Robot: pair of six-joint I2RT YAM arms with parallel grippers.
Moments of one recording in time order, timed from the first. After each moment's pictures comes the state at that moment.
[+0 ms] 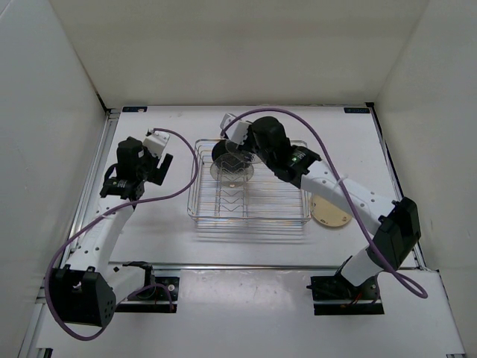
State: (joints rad) left arm -0.10 1.09 0.88 -0.33 -0.10 0.45; right arm 0.84 1.55 1.41 -0.26 0.35 -0.77
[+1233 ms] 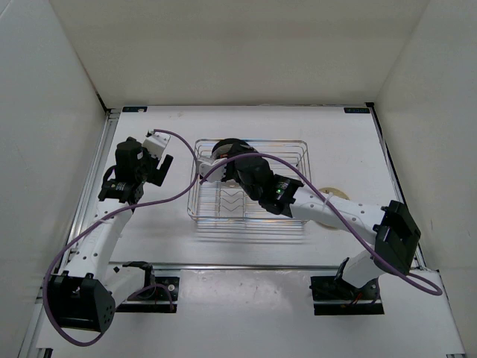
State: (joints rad) left arm -0.11 1.05 0.88 -0.34 -0.09 0.46; right arm 1.07 1.51 1.19 0.07 0.48 -1.18
